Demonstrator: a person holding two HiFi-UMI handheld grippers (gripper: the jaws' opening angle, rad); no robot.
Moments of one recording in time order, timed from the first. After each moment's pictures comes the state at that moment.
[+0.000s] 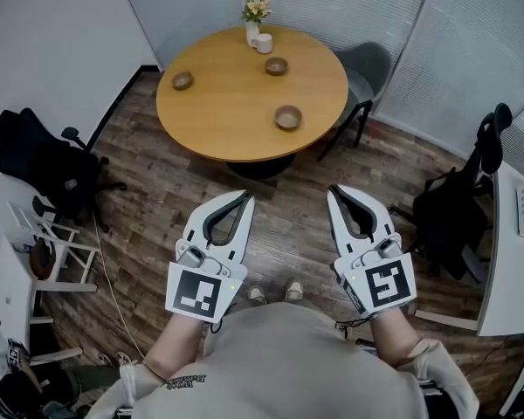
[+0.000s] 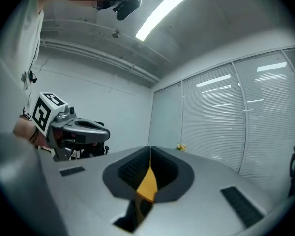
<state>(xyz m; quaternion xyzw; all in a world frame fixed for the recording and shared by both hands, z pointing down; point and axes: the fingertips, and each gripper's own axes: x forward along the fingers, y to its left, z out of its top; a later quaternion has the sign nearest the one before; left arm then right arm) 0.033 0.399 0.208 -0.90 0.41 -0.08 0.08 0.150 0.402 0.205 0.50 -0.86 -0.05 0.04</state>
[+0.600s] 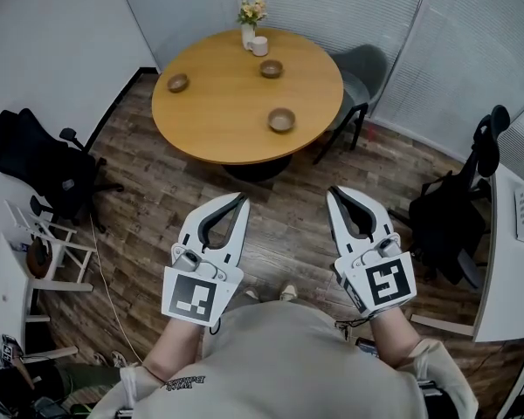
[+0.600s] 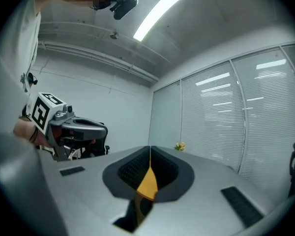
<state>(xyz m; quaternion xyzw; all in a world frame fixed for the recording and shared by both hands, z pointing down) 0.054 0.402 0.210 -0.90 0.42 -0.08 0.09 0.181 0.400 0.216 0.50 -0.87 -0.04 0.04</state>
